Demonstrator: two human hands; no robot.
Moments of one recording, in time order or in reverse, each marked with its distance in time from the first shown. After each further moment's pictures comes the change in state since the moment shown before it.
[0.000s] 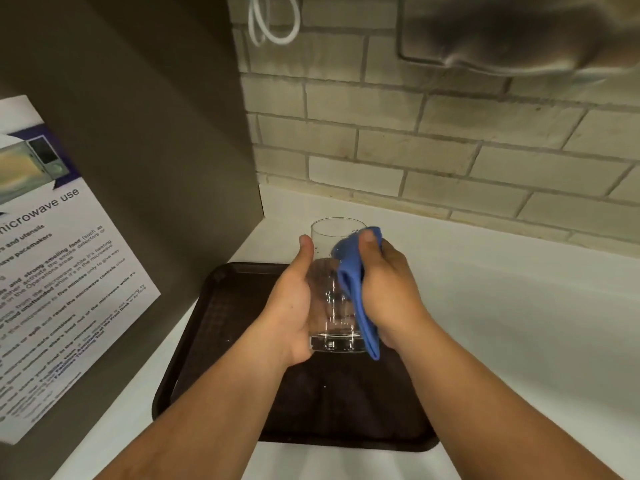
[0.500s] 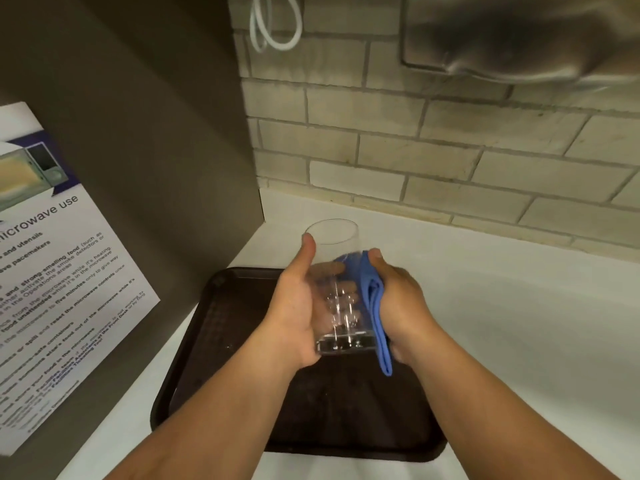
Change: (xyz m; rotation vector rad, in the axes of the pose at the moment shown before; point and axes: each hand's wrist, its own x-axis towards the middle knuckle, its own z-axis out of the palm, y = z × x) left_hand 0.004 0.002 0.002 -0.090 -0.022 0.043; right_hand 0.005 0.010 -0.008 0.258 -0.037 0.238
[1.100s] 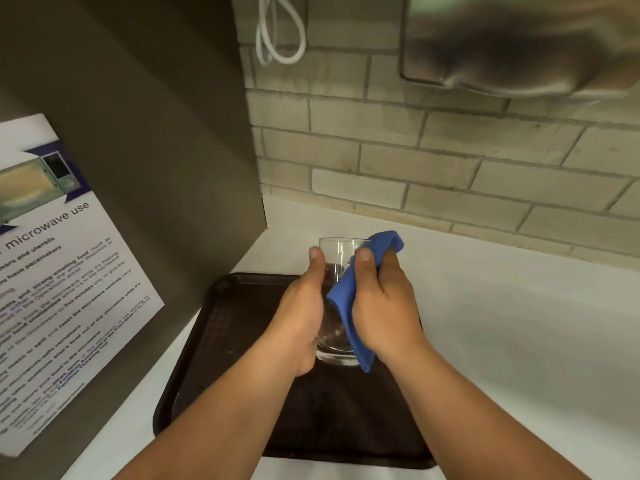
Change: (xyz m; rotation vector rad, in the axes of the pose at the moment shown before) left_hand -0.006 0.001 0.008 0.307 0.116 0.110; right_hand -0.008 0.000 0.016 -0.363 0.115 -0.391
